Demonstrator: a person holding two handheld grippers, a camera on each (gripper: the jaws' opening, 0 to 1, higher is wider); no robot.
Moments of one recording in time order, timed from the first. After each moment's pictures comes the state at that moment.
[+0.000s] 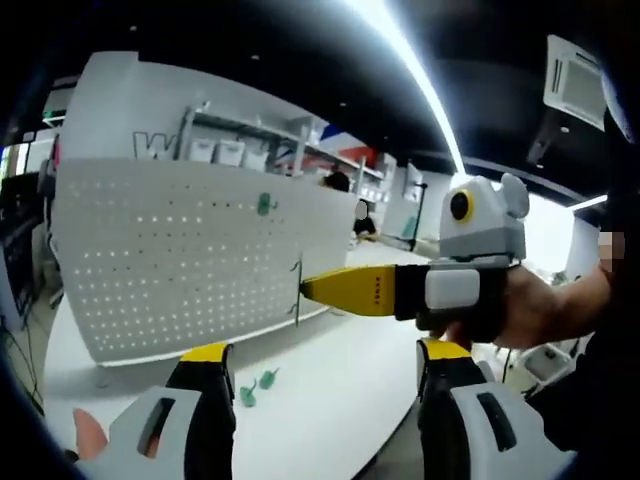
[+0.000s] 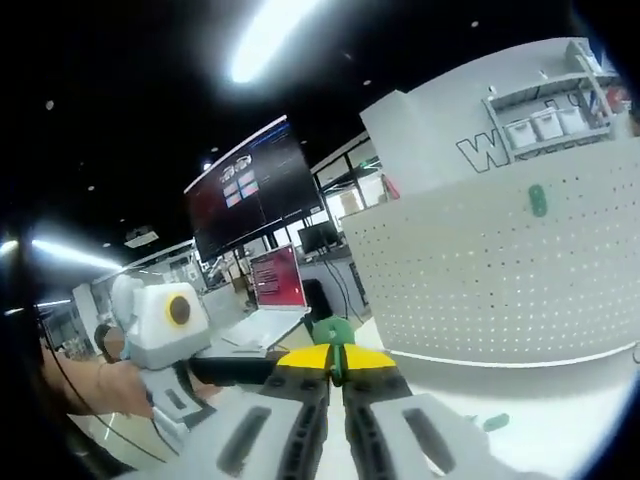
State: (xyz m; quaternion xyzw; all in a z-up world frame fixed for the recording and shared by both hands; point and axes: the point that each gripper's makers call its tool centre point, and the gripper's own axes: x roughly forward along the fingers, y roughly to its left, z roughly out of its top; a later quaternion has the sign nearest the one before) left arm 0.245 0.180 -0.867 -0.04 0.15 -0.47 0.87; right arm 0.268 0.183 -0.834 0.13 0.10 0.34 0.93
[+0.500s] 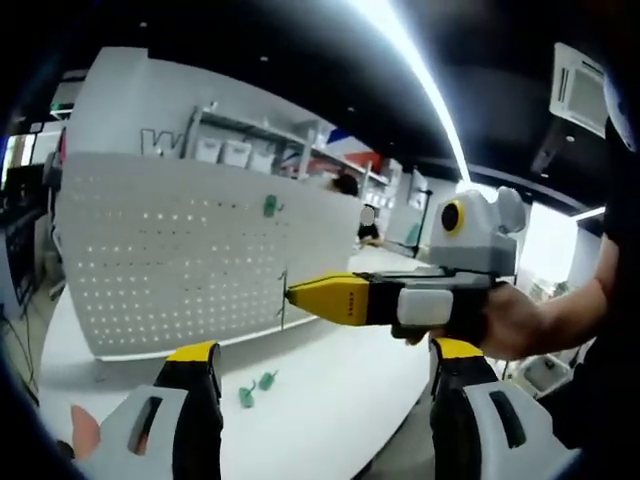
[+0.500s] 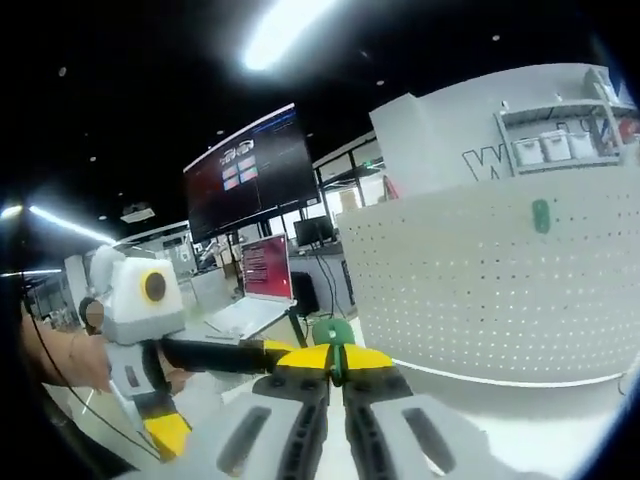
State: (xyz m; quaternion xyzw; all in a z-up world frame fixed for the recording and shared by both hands) left arm 0.250 0.184 -0.863 -0.07 0.15 -0.46 0.87; right arm 0.286 0.180 -0.845 0.07 0.09 0.33 0.94
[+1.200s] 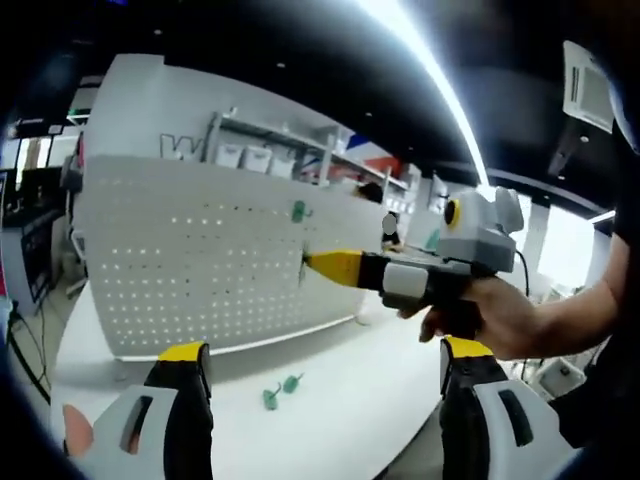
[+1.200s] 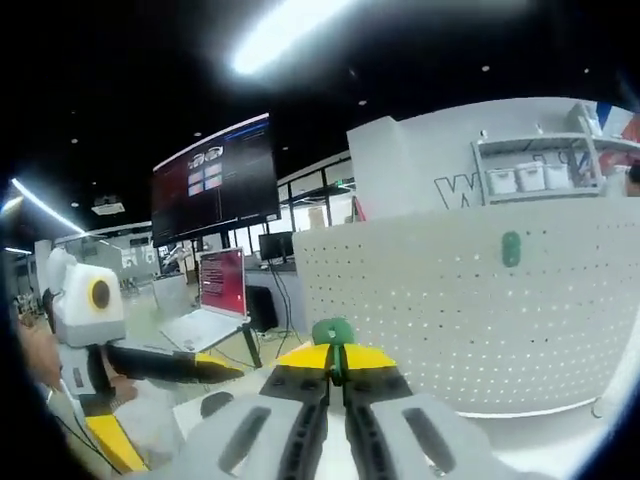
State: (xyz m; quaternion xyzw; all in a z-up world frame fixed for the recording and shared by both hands) left arm 0.267 0.204 -0.868 -0.07 0.14 -0.42 0.89; right arm 0.340 0.149 -0.834 0.06 0.04 0.24 0.97
